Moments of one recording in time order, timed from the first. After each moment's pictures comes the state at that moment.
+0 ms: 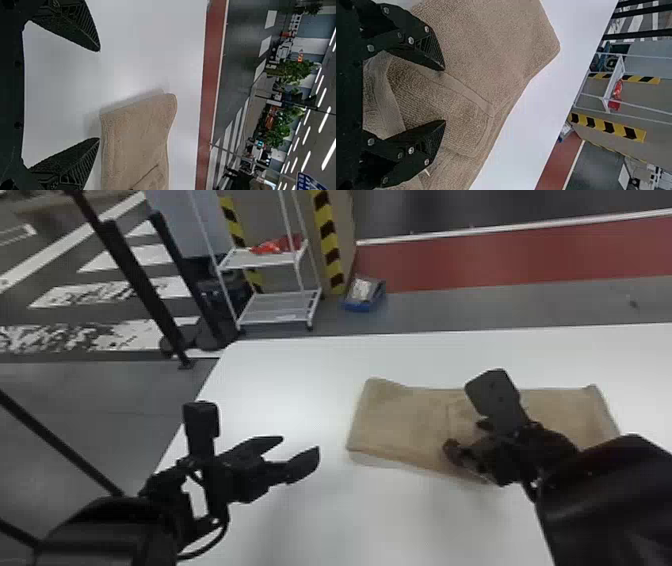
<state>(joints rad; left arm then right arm) 0.30 0.26 0.28 -2.05 0.28 0.78 -0.55 -0.11 0.00 0.41 -1.76 0.34 0.94 0.35</state>
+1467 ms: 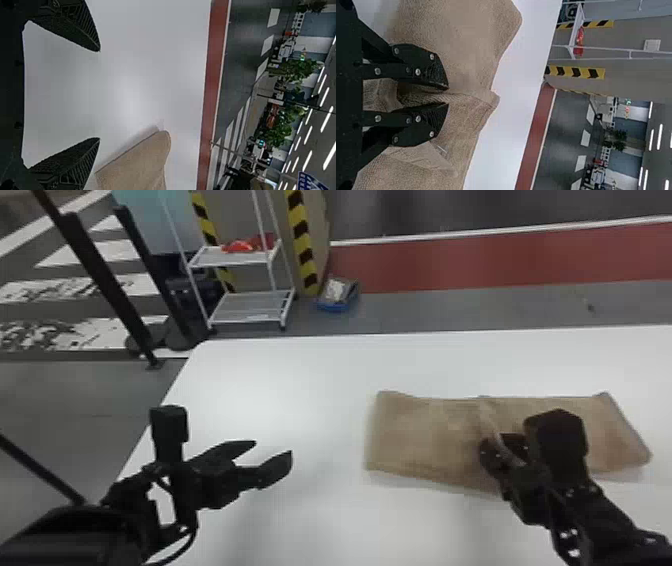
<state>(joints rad) 0.30 0.26 0.28 -2.04 0.28 0.78 -0.56 0.24 0.00 0.21 -2.02 0.27 0.69 0.18</state>
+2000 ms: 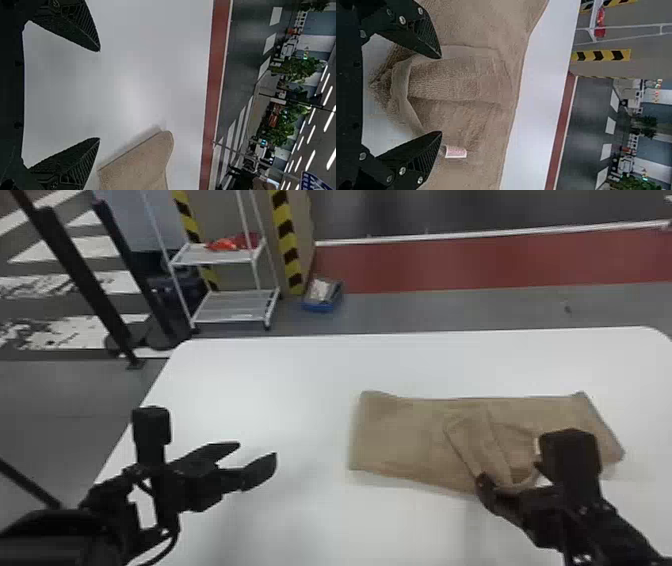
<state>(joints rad) 0.30 0.27 0.27 -2.03 0.28 0.77 -0.56 0.30 0.00 0.13 -2.07 0.26 0.80 0.19</state>
